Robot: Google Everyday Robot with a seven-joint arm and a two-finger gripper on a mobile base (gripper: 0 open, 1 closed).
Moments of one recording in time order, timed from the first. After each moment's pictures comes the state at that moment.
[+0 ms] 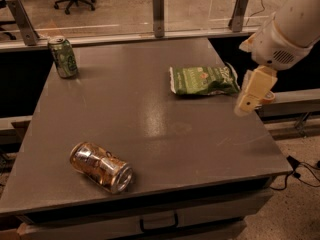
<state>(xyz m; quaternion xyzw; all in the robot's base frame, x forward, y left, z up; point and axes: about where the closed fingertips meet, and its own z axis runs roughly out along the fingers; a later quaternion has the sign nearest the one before) 0.538 -0.197 0.937 -0.61 0.76 -0.01 0.22</state>
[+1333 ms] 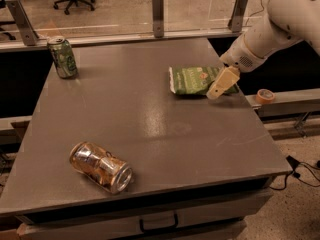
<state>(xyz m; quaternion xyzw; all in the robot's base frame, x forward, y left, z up) 0.663 -0.189 0.860 -0.54 0.79 0.06 0.28</state>
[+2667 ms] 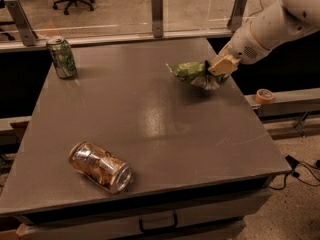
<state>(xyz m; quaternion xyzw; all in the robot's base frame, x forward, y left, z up) 0.649 -0.171 0.899 -0.55 0.77 0.09 0.32</state>
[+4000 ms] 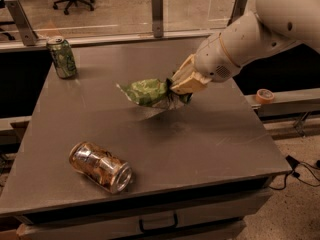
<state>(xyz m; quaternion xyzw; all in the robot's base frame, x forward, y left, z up) 0.555 -0.054 0.913 -0.65 0.66 0.16 0.34</state>
